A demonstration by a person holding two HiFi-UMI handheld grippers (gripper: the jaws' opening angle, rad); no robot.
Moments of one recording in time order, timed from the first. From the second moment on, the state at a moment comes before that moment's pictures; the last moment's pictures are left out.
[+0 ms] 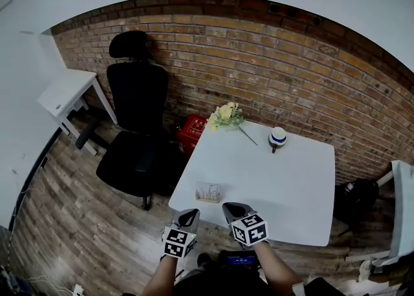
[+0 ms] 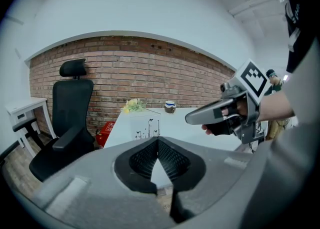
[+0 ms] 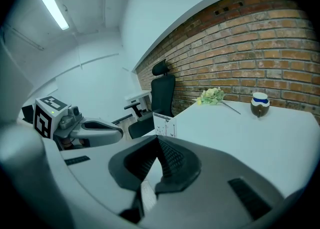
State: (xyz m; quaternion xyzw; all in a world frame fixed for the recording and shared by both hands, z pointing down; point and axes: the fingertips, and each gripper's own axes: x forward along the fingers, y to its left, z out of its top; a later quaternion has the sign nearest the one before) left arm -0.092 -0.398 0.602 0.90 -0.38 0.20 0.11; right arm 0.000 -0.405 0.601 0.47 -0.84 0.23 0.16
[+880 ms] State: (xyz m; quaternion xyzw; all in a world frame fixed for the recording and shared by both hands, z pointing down) left arm -0.086 -0.452 0.639 0.88 -0.38 0.24 0.12; right arm 0.005 -0.447 0.648 0.47 -0.82 0.27 0.18
